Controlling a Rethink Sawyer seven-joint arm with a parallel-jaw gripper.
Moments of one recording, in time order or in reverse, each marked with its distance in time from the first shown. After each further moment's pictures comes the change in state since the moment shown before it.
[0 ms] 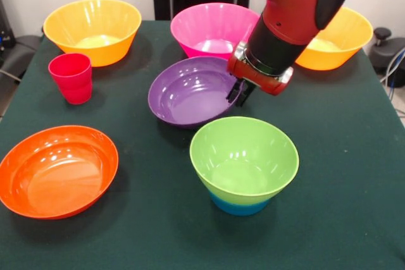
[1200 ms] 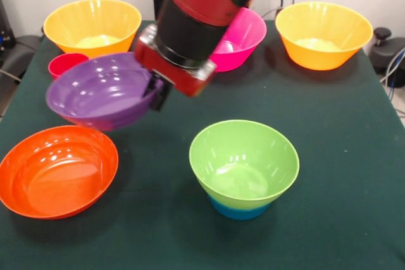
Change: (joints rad) arm -0.205 -0.054 0.001 -0.231 -0.119 0.132 0.000
